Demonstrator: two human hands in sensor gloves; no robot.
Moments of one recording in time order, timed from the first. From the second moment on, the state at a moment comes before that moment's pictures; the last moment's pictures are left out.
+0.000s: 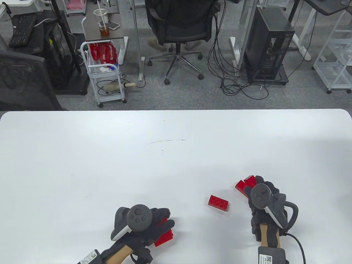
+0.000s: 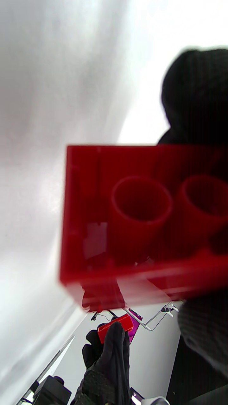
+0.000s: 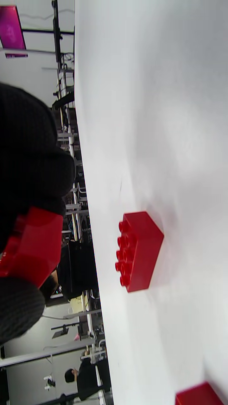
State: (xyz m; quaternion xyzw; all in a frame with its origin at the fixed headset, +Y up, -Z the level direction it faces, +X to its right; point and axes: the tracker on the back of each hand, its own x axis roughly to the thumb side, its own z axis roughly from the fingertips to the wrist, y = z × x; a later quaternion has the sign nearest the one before) left_hand -0.141 -0.739 -0.261 -0.08 -0.20 0.28 0.94; right_hand 0.262 -0.717 -0.303 -0.14 -0.06 0.99 0.07
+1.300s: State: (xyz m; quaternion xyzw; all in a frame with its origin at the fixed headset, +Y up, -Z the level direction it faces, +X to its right) left_hand -0.143 -0.737 -0.261 -0.07 -0.21 0.28 0.94; right_hand 0.310 -0.760 -0.316 -0.27 0.11 0.95 0.05
